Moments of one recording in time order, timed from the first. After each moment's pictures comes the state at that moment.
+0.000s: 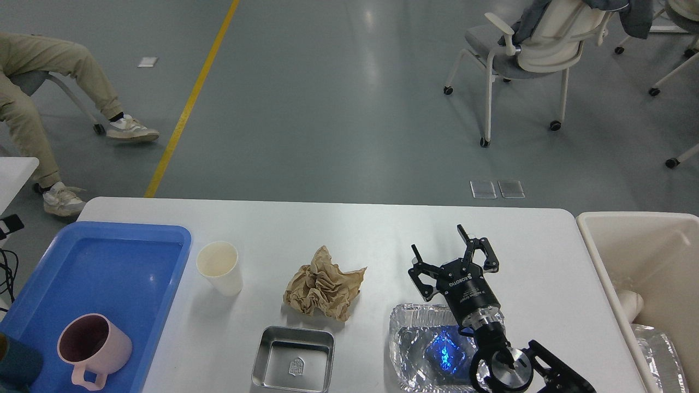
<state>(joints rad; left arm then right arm) -0.53 1.54 -0.27 -1.57 0.97 0.06 -0.28 0.23 0.06 1.10 0.83 0.10 0.57 0.20</state>
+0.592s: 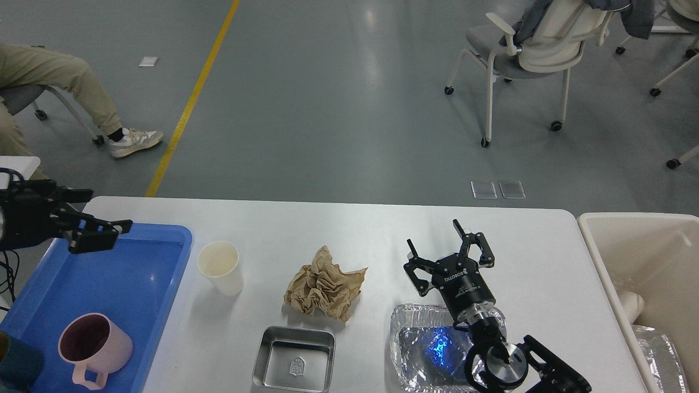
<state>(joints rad) -0.88 1.09 -0.29 -1.38 1.98 -0.26 -0.40 0.24 0.07 1.10 0.83 0.10 0.57 0.20</state>
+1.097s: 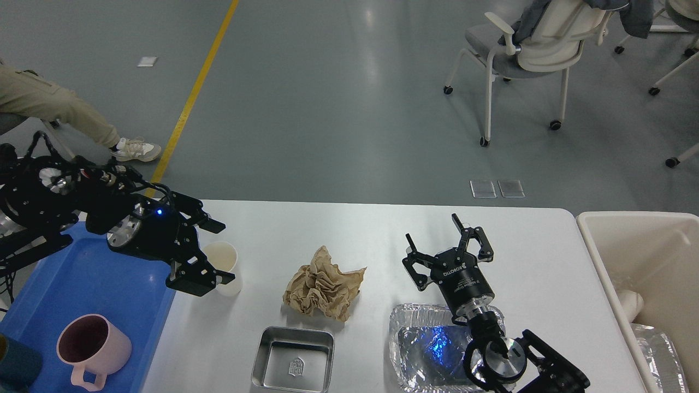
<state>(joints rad) -1.14 0.81 -0.09 -1.46 2.19 -0.41 -0.63 0.26 0.07 1.10 0.83 0.10 0.57 0.20</state>
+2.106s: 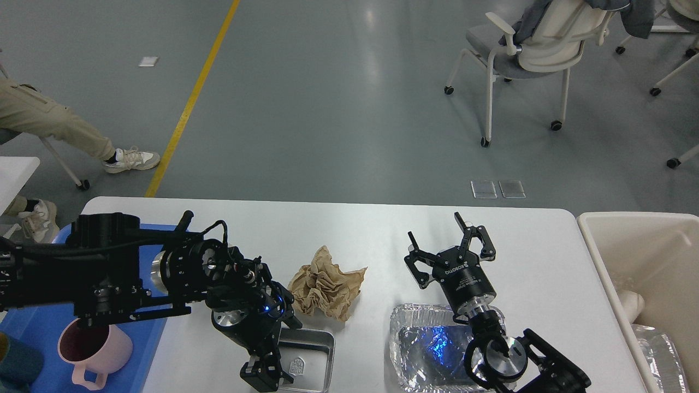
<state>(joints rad) -1.19 0.38 0.28 -1.43 2.21 -0.43 -0.50 0.26 0.07 1.11 0.83 0.11 0.57 0.20</state>
